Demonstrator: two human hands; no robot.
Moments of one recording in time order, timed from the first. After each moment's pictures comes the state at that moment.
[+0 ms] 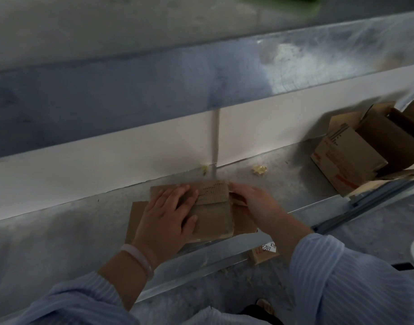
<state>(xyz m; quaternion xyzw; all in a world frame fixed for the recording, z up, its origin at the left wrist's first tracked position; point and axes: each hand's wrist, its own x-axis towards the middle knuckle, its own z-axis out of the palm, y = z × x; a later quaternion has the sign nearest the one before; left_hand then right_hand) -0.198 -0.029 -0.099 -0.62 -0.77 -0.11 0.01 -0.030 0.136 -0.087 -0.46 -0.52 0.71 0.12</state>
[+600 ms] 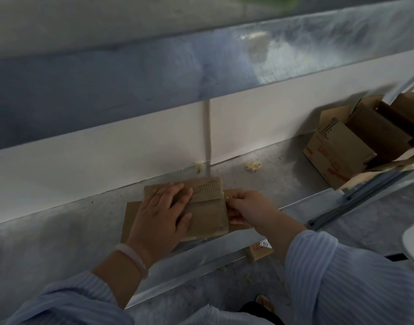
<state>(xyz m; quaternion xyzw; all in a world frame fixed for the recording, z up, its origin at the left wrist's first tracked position) -0.199 -0.030 -0.101 -0.63 -0.77 -0.11 0.02 -0.024 0.129 -0.099 -0.51 -0.54 0.67 0.08</state>
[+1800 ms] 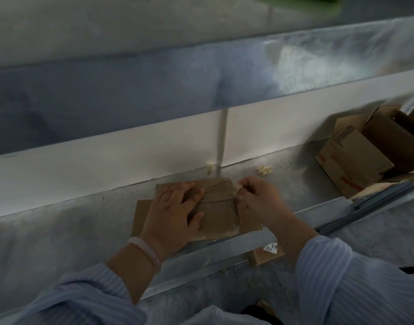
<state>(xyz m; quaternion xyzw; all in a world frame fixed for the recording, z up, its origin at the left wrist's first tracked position) -0.198 -0.025 -0.095 -0.59 -0.79 -0.13 0.00 -0.031 0.127 -0.068 -0.44 -0.75 0.47 0.15</state>
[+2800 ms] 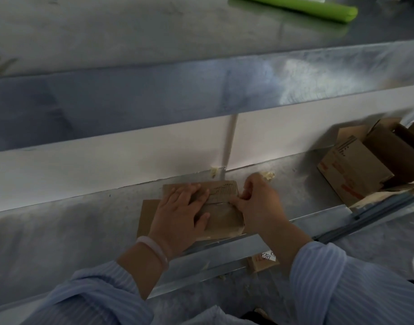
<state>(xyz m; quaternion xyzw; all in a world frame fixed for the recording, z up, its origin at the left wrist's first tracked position) -0.195 -0.026 -0.097 -0.60 -0.79 -0.13 0.00 -0.044 0.108 -0.054 -0.49 -0.80 0.32 0.14</state>
